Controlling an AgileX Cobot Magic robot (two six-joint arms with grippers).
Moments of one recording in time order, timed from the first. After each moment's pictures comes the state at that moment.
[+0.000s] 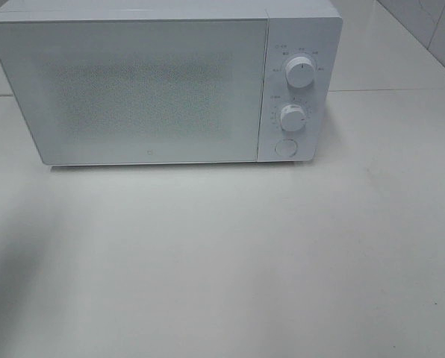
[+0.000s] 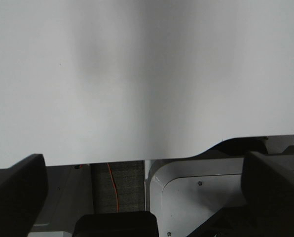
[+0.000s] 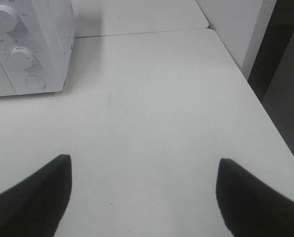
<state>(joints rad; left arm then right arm) -0.13 1.29 -0.85 -0.06 1.18 -0.03 0.03 0.00 -0.50 -0.16 0.98 0.17</state>
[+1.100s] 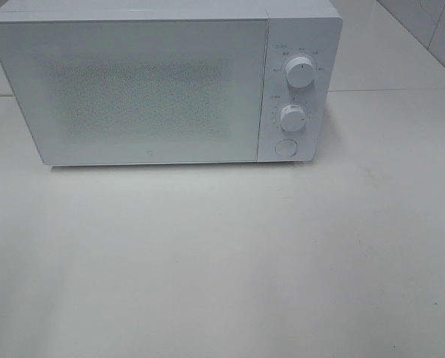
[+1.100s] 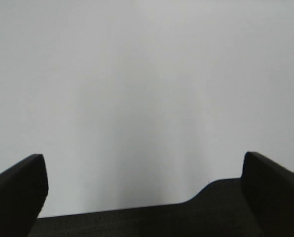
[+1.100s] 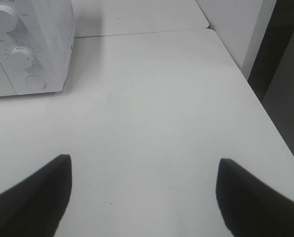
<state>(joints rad) -0.13 0.32 -0.52 -0.06 1.09 -0.02 0.03 0.00 -0.50 -0.16 0.98 0.17</state>
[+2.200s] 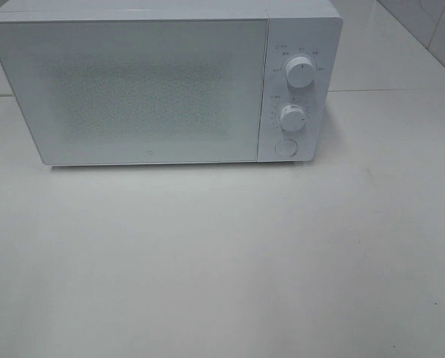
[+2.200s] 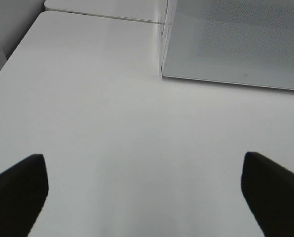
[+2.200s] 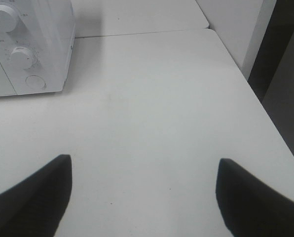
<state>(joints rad) 0.04 0.00 -0.52 -0.06 1.09 -0.02 0.03 0.00 -0.50 -0.16 0.98 0.17</state>
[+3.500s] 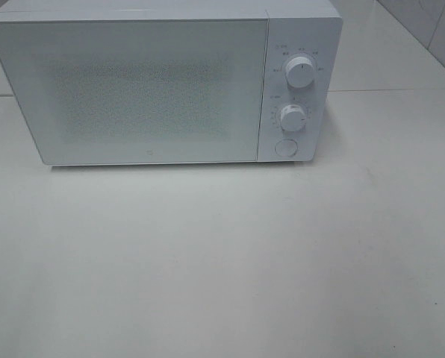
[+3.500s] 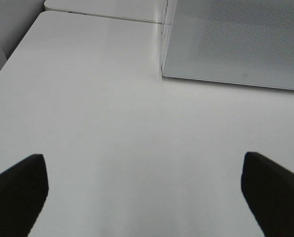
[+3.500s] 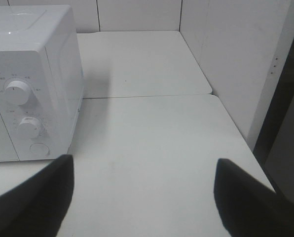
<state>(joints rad) 0.04 0.00 -0.52 -0.06 1.09 -0.02 0.03 0.23 -0.50 -0.20 0.57 0.18</state>
